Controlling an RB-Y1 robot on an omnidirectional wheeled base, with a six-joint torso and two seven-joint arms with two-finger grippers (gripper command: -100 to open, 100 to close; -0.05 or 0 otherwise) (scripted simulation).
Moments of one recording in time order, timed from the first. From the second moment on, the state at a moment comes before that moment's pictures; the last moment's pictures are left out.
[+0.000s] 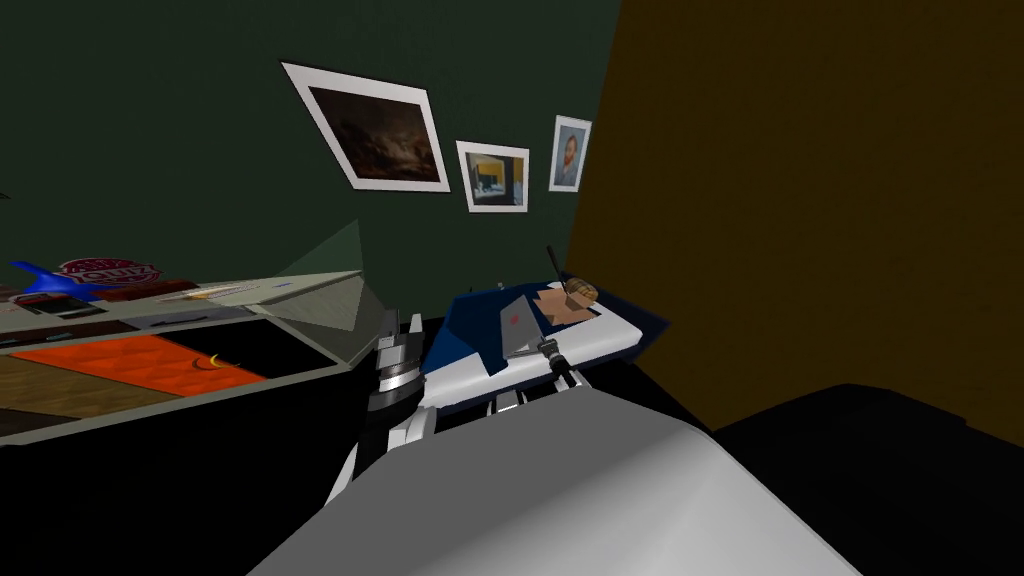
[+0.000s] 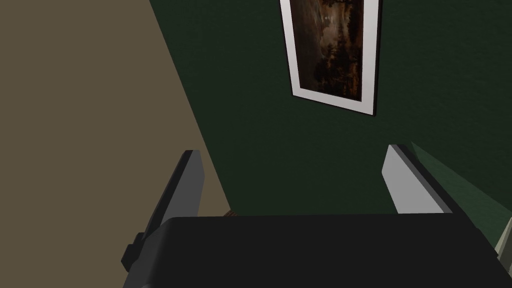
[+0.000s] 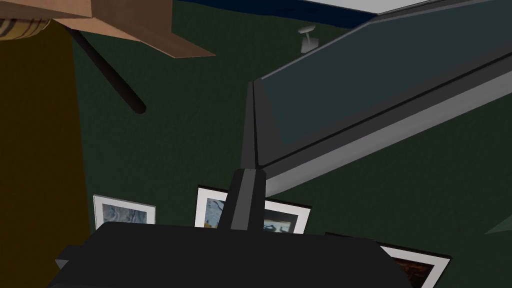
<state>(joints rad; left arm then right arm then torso) 0.45 0.00 -0.07 -2.20 -0.05 -0.56 -0.06 0.04 -0.03 -0.17 -1.01 0.39 -0.48 1.36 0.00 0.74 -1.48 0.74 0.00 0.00</state>
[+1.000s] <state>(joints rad) 0.45 0.00 -0.07 -2.20 -0.05 -0.56 -0.06 -0.01 -0.06 -0.16 -0.96 0.36 -0.47 1.28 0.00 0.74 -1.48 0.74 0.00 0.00</state>
